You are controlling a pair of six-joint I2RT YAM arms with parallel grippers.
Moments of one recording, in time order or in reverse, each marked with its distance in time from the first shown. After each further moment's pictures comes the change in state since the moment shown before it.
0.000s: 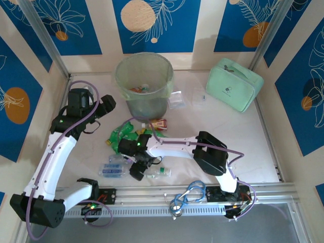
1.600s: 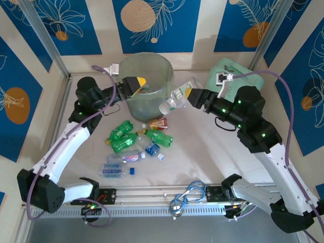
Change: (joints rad) left arm -0.188 0.166 -0.026 0.969 0.751 -0.365; right arm -0.743 -1.097 -0.254 0.547 -0.270 0.521
